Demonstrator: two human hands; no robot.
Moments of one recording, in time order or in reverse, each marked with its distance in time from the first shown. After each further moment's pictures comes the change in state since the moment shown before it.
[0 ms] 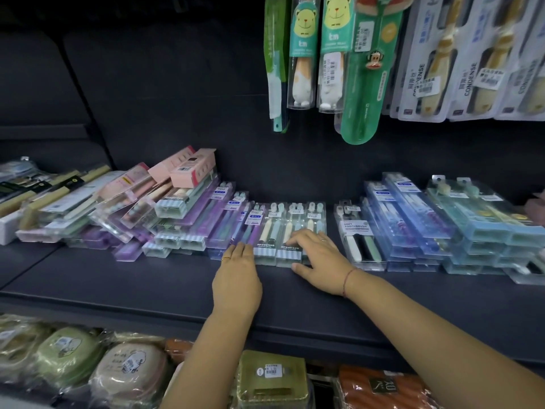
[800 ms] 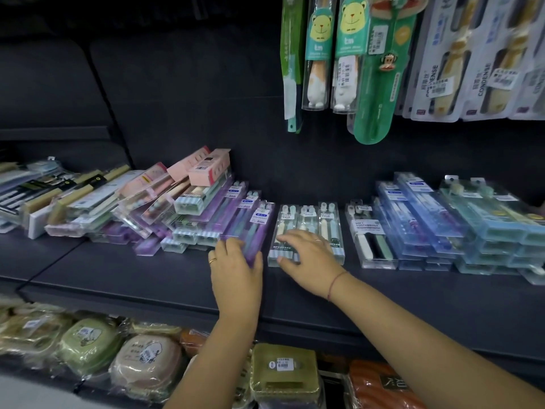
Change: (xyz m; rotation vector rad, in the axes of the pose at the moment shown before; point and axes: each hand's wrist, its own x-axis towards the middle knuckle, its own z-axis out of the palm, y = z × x) left_hand -0.013 -0.006 -0.006 -0.338 0.392 -0.201; right_hand 0.001 -0.055 0.009 0.047 0.039 0.105
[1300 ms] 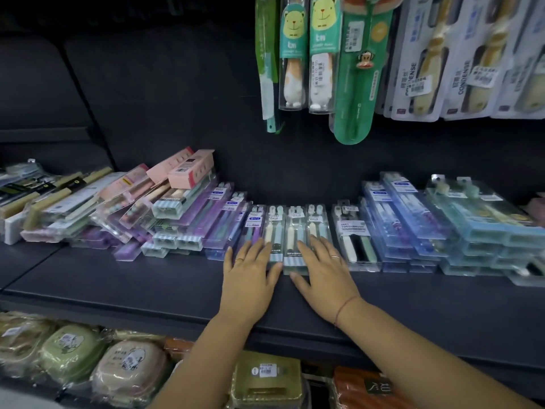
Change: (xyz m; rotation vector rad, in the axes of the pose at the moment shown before) left_hand -0.001 0.010 0.030 0.272 -0.390 0.368; right_hand -0.030 0.046 0.000 -0.191 0.038 0.105
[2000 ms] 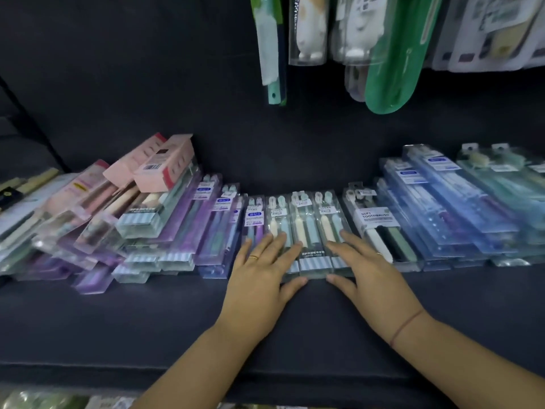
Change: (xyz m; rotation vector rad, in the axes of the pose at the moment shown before) left_hand 0.039 -0.034 0.017 0.061 0.003 0.416; right_hand 0.009 0.010 -0.001 0.125 0.069 0.147
